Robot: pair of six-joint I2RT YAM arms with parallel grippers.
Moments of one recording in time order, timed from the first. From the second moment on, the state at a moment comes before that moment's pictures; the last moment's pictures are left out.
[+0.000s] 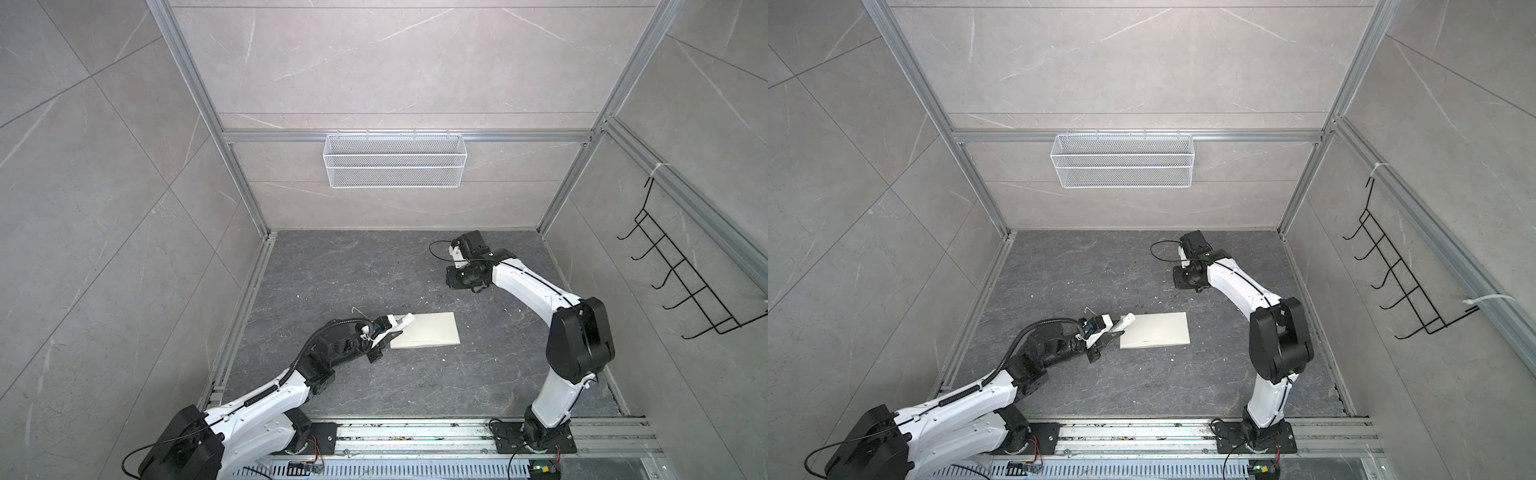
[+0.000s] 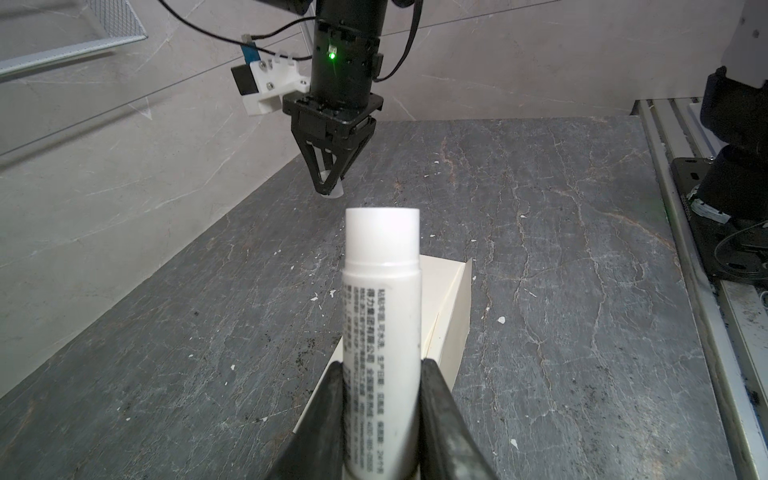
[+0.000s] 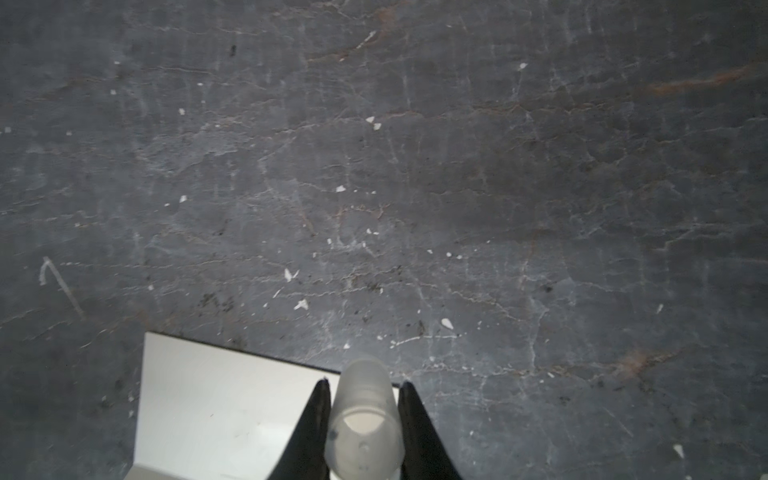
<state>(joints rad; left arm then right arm) -0.73 0.98 0.35 0.40 0.35 0.32 0.36 1.85 1.47 -0.72 -0.04 0.19</state>
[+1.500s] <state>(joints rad) -0.74 1.02 0.35 0.48 0.32 0.23 0.31 1.55 1.24 -0.59 -0.23 0.19</state>
